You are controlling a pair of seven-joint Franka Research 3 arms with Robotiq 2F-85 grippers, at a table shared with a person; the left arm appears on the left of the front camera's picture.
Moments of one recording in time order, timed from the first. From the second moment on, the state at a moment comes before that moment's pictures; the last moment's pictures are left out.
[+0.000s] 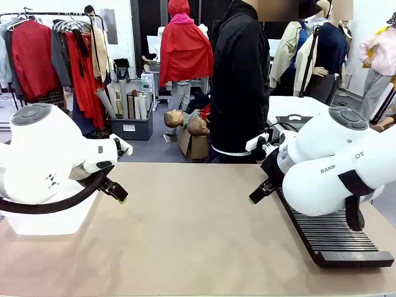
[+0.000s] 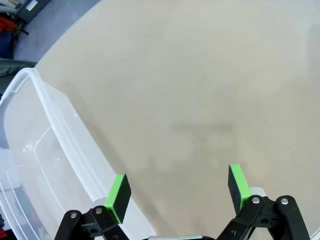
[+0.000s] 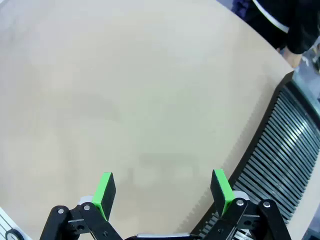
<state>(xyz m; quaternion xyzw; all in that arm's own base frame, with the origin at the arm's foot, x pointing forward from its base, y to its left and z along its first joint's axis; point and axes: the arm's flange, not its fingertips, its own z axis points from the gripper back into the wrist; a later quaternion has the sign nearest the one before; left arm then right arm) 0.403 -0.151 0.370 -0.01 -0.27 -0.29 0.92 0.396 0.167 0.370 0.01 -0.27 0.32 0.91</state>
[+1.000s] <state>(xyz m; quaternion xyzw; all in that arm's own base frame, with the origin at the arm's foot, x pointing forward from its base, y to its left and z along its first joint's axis) 0.403 -0.151 0.370 -0.01 -0.27 -0.29 0.92 0.396 0.167 0.370 0.01 -0.27 0.32 0.91</state>
